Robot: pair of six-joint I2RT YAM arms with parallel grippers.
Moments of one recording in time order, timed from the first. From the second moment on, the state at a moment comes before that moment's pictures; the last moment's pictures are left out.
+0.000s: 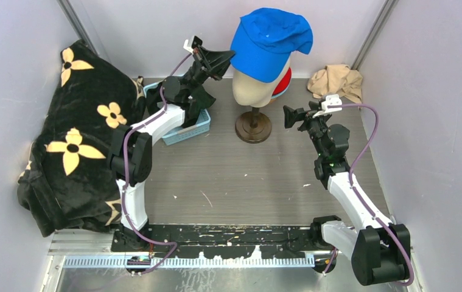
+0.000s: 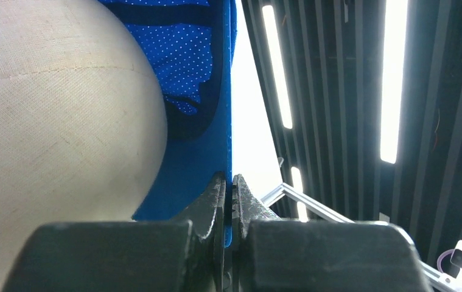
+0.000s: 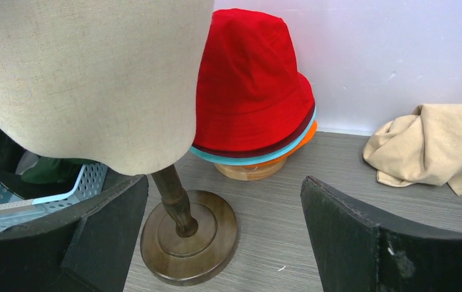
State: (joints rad) left arm -0.42 2.00 1.57 1.27 0.55 -2.05; right arm 0.12 1.01 0.57 0.61 -0.14 0.14
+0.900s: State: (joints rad) left arm -0.37 1.96 1.37 1.38 0.68 -2.05; right arm 0.12 1.01 0.61 0.55 -0.12 0.09
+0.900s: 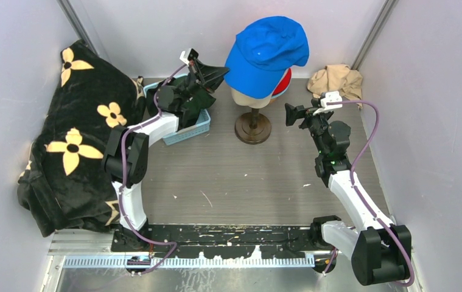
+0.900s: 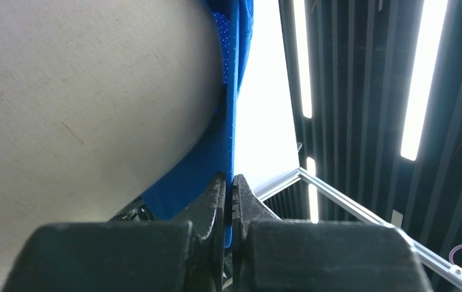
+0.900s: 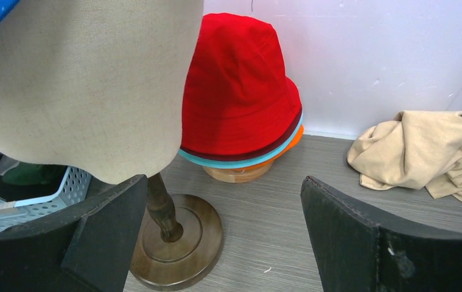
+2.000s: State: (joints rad) left arm -0.33 1.88 1.12 1.40 0.71 -2.05; right arm 0.12 0.99 0.61 0.54 -0.11 0.08
